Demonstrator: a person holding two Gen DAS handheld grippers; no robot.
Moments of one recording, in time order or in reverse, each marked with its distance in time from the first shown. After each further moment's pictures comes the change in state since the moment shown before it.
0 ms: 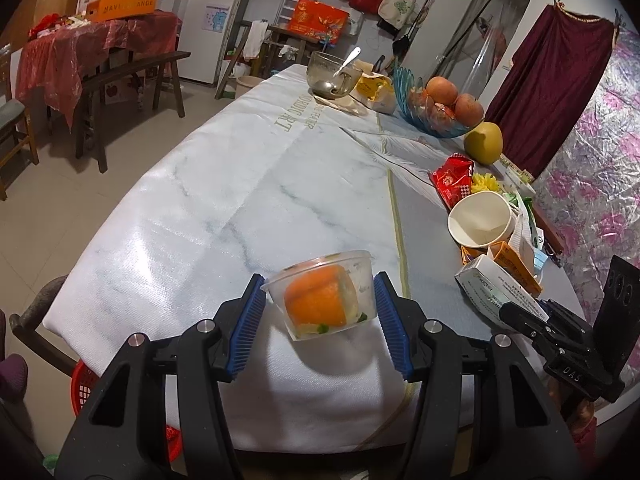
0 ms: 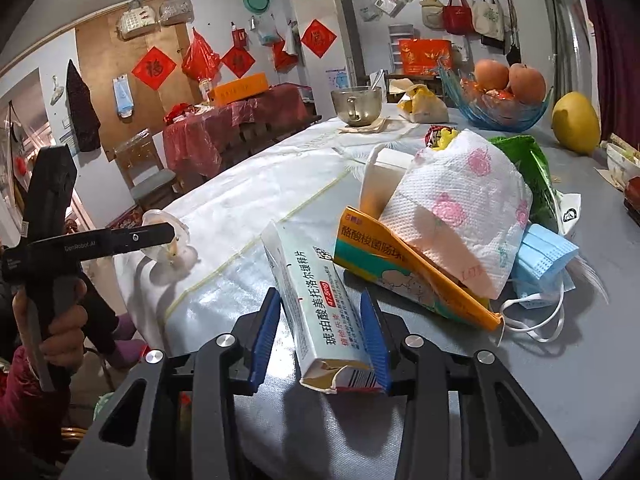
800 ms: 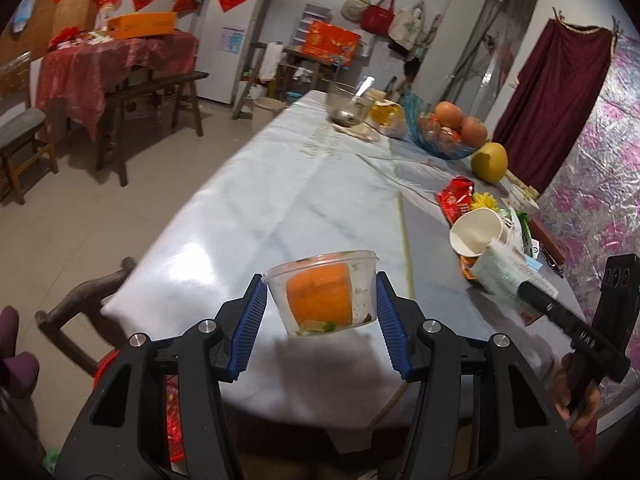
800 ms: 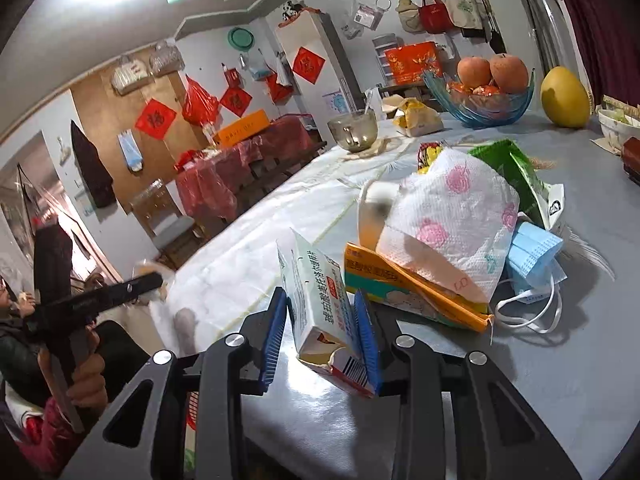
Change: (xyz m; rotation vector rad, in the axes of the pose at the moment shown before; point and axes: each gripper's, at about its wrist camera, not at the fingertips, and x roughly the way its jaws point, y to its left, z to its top) left arm -0.055 0.010 -0.011 -0.012 -0.089 0.071; right arm -0.026 -0.015 0.007 0.151 -0.099 0.108
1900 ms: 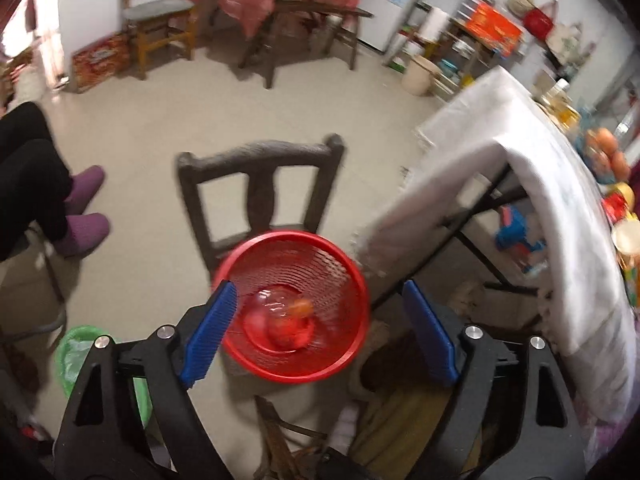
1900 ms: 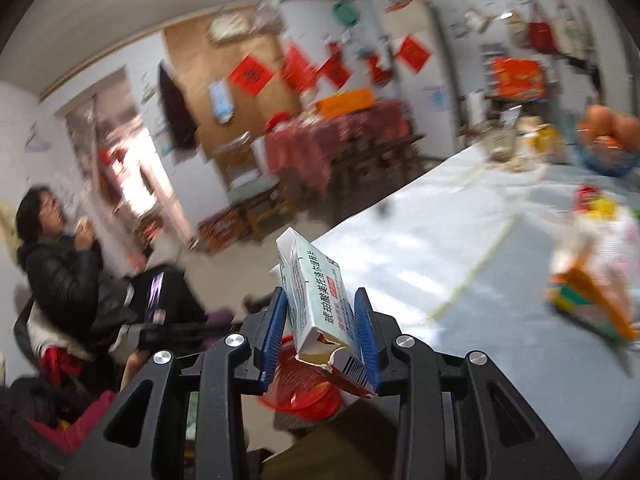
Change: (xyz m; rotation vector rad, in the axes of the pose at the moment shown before) left arm -0.033 0.185 -0.109 -0.381 0.161 0.385; right arm 0.010 0.162 -0.026 -0.267 0.130 0.256
